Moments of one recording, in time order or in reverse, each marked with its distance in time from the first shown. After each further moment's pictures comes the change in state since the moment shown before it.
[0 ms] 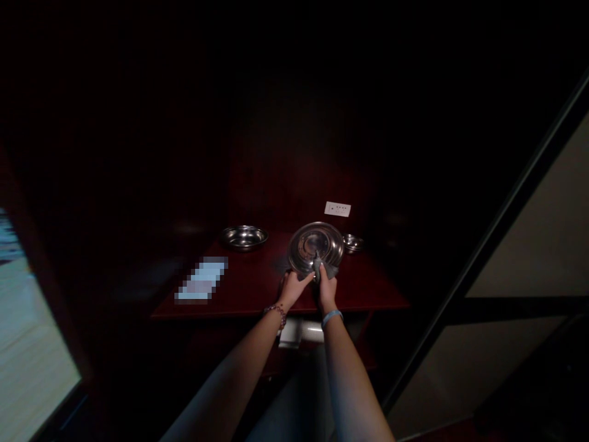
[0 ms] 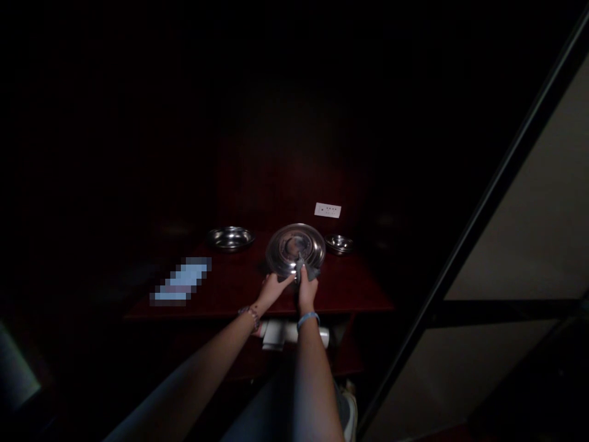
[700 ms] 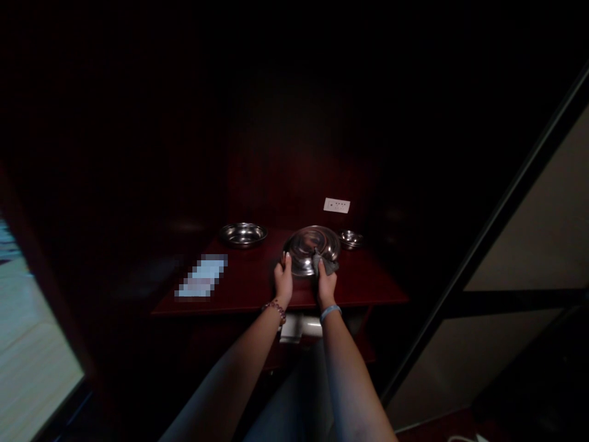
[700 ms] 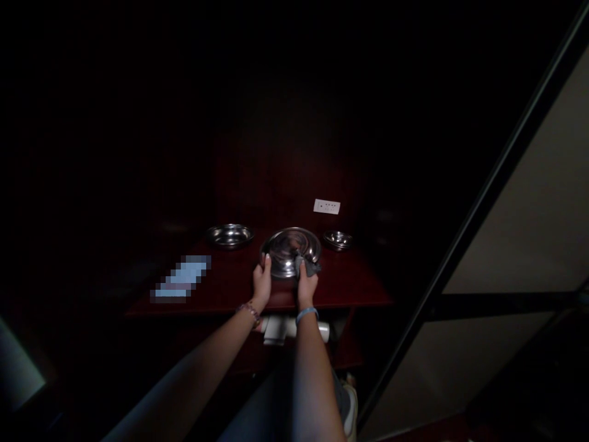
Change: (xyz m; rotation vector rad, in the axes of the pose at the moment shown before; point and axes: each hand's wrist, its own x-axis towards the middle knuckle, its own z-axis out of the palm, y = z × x) left_hand 0.005 0.002 -0.005 -0.494 0.397 -0.016; right_hand 0.001 0.002 0.002 -0.019 0.020 -0.081
